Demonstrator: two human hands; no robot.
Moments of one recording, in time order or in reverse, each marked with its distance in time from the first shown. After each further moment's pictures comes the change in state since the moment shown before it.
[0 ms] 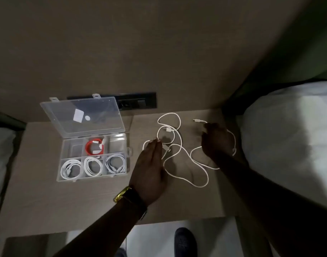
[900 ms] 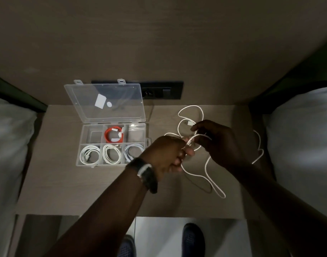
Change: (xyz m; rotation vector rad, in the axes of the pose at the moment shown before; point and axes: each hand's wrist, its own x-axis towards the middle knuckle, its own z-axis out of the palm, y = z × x) left_hand 0.034 0.010 -0.068 -1.138 -0.391 -0.759; right_hand -0.039 -0.070 -0.037 0.866 -0.183 -0.309
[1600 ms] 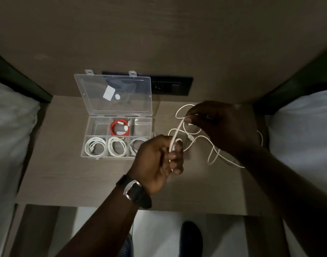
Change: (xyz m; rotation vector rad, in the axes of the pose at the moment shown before) left_hand -0.041 -0.032 -0.026 -0.528 -0.269 0.218; right_hand 0.011 -0.072 0.004 -0.373 0.018 -0.288
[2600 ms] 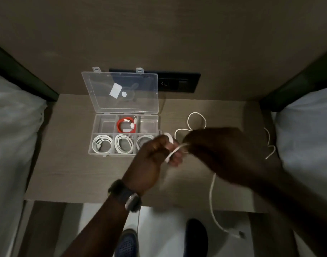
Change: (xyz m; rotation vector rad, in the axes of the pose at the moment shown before) left_hand -0.016 -0.010 -0.031 0.506 0.189 0.398; right_hand -0.039 -0.052 -0.005 -0.114 -0.241 -0.268
